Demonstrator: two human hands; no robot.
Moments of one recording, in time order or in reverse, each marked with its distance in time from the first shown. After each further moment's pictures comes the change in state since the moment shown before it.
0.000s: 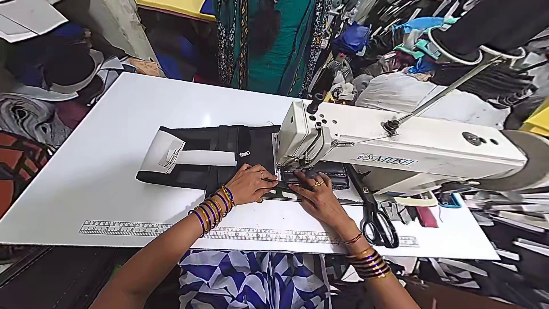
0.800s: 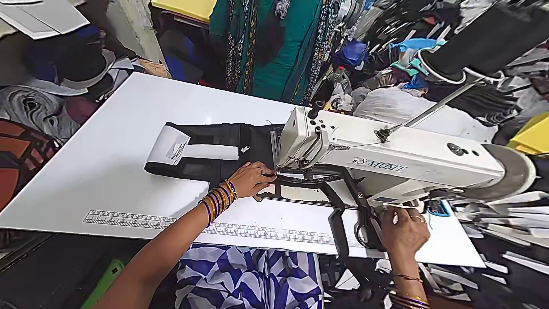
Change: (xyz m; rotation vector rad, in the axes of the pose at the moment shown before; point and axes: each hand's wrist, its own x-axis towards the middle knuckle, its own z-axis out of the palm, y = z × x) left_hand 0.008 -0.009 -0.005 0.000 -0.022 -0.051; right_hand -0.111 0.032 -0.099 -0.512 0.302 0.848
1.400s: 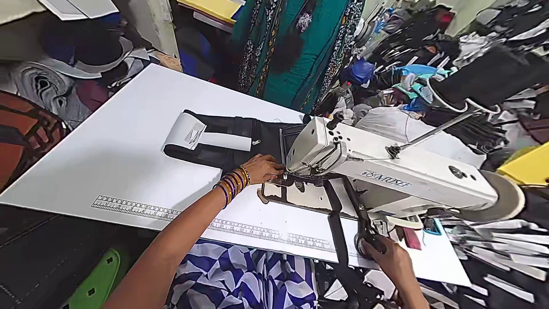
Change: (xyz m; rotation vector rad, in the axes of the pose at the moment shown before) left_hand 0.024 -0.027 -0.007 0.000 0.051 0.065; right_hand -0.027 0.006 -0.024 0.137 -0.540 -0.006
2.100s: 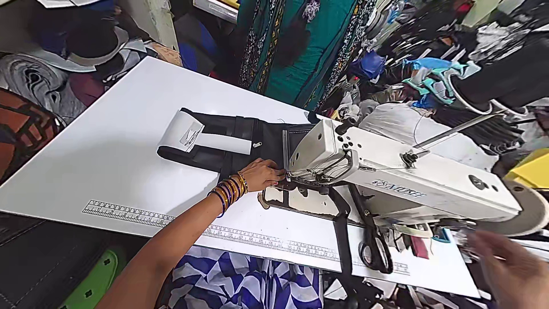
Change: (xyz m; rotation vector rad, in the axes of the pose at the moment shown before) left_hand -0.008 0.008 -0.005 -0.018 -0.061 -0.029; right_hand 0.037 0.037 -0.124 0.087 0.295 -0.048
